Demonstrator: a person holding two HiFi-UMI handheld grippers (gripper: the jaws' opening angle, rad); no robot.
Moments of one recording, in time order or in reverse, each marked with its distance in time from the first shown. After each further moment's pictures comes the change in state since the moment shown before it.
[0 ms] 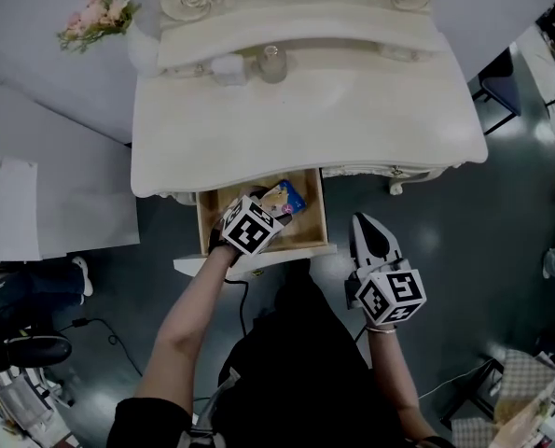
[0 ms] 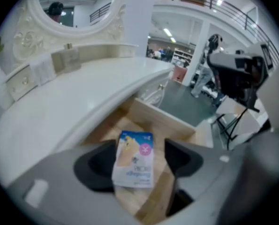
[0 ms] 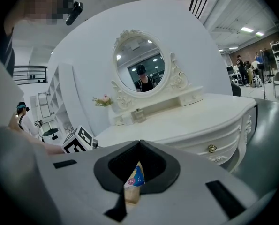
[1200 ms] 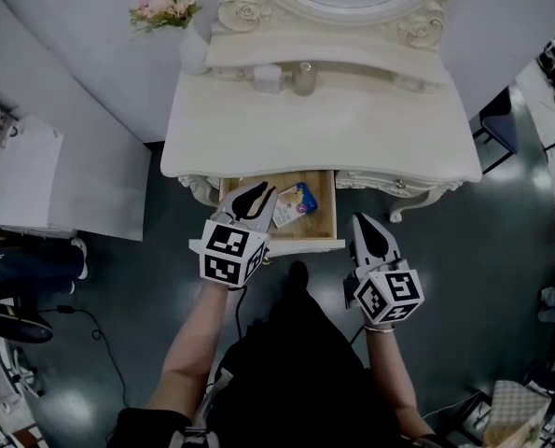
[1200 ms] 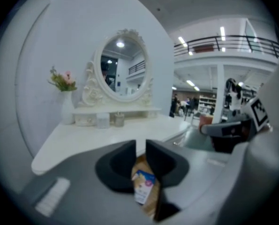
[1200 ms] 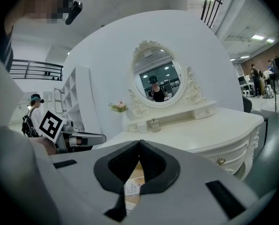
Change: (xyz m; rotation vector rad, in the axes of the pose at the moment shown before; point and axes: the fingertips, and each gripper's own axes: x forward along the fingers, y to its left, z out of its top) left arm -0.192 -0.003 0.041 -0.238 -0.622 0.356; right arm -0.029 0.065 0.023 -0.112 -0.091 0.097
